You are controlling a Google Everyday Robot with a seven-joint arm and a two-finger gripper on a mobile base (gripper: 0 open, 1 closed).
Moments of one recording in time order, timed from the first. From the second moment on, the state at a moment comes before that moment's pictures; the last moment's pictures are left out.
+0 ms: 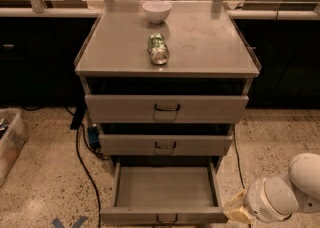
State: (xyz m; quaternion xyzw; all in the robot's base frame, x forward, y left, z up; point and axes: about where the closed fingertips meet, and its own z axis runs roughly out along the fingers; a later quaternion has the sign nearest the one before) arm 0.352 -0.211 0.581 -0.45 0.85 0.21 0.16
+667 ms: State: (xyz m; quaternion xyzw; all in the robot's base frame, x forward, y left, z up) arm 0.351 -0.206 0.565 -0.44 0.86 0.20 0.17
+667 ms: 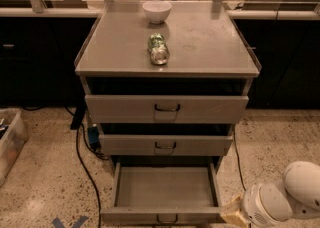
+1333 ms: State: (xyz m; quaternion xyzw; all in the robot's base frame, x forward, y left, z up) arm 0.363 -0.218 0.463 -0.40 0.87 0.20 0.21
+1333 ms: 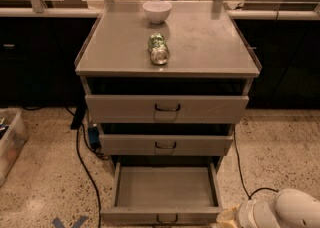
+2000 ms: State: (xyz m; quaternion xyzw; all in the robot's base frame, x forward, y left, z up) arm 0.353 -0.207 0.438 -0.39 0.87 0.22 0.20
